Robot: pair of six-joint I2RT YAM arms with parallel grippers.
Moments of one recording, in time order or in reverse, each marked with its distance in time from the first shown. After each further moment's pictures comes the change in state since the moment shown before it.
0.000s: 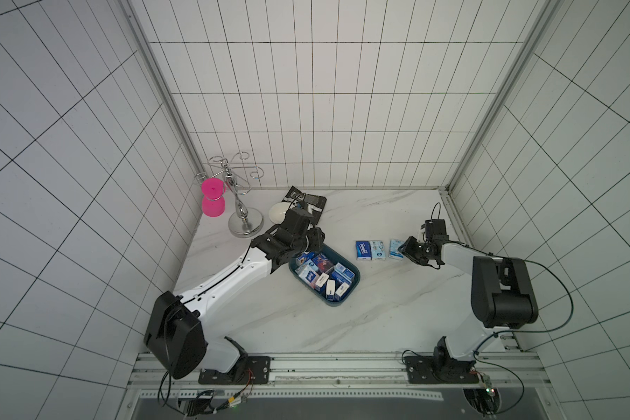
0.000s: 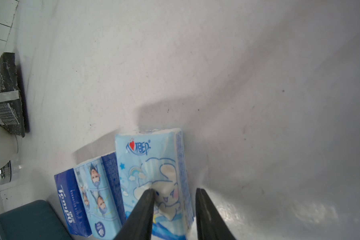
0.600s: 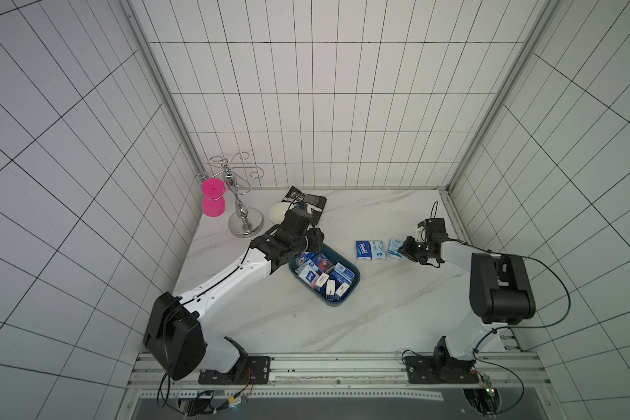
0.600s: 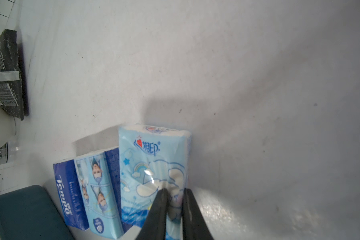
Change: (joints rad) left arm 0.000 -0.003 -0.004 0.003 -0.010 -0.003; right arm -0.005 0.028 0.045 -0.066 -0.020 -0.119
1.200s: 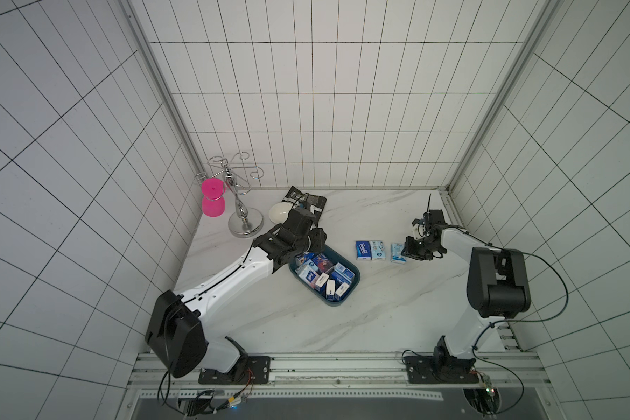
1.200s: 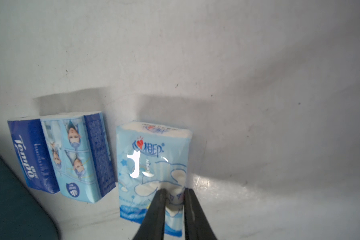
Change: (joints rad) left arm -0.029 0.019 0.042 -0.032 -0.018 0.005; right arm 0.000 0.065 0.195 -0.340 0.039 -0.290
